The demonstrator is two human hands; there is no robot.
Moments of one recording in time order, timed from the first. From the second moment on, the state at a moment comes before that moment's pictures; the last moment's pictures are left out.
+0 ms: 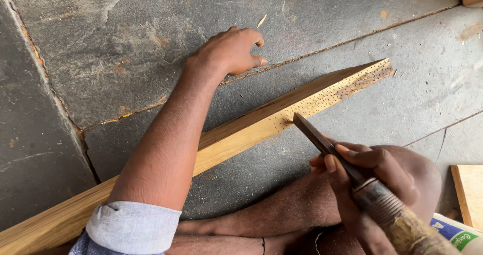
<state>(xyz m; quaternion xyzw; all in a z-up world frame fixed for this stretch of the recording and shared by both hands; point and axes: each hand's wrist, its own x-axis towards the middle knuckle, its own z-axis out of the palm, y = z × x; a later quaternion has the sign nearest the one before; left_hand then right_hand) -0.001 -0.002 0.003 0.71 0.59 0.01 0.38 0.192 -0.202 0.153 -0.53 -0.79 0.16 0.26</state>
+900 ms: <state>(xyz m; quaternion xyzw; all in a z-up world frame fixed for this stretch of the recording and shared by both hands) -0.003 -0.001 0.005 0.69 0.60 -0.01 0.40 0.202 -0.215 0.105 -0.54 -0.69 0.12 0.47</state>
